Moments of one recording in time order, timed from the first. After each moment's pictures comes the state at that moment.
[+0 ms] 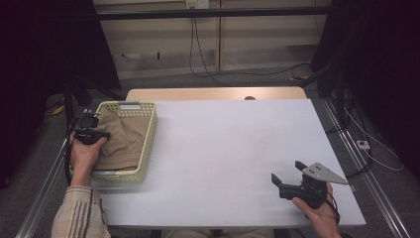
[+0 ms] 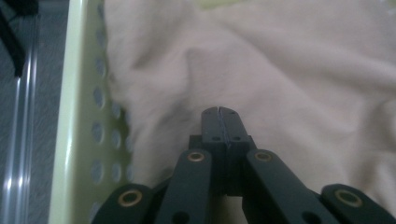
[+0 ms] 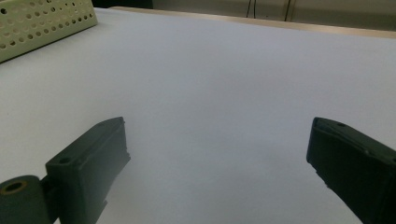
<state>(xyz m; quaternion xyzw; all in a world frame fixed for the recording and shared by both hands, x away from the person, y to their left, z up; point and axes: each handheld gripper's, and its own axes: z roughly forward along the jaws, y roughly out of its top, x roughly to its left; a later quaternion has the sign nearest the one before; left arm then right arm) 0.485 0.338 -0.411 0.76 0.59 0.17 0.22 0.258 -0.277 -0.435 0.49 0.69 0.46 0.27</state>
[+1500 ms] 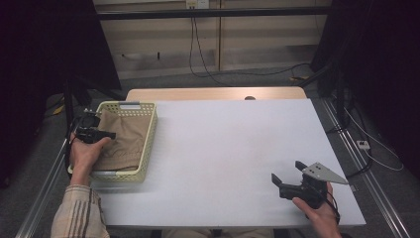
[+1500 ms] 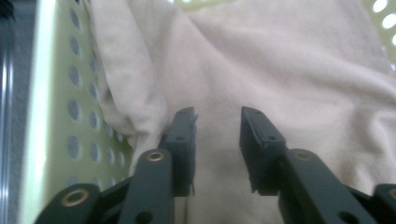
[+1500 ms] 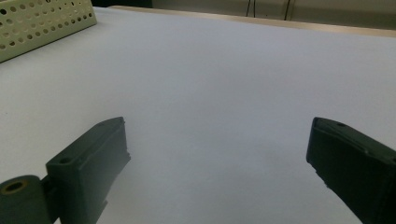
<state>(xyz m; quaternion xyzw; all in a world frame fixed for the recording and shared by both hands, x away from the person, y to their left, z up) 0.487 0.338 -0.408 0.76 0.57 0.16 0.25 0.259 -0.278 -0.435 0.49 0.69 0.46 0.27</state>
